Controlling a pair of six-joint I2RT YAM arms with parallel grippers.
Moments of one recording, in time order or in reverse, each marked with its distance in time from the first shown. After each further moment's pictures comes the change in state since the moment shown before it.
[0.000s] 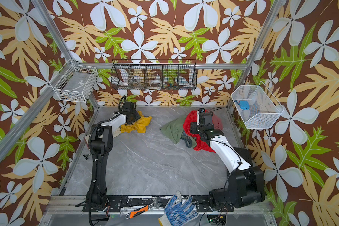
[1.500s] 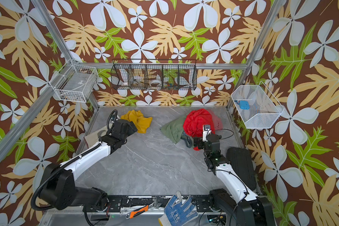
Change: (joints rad) left arm -0.247 -1.011 -0.983 0.208 -0.413 -0.013; right arm -0.037 -0.398 -0.608 0.534 0.095 -0.187
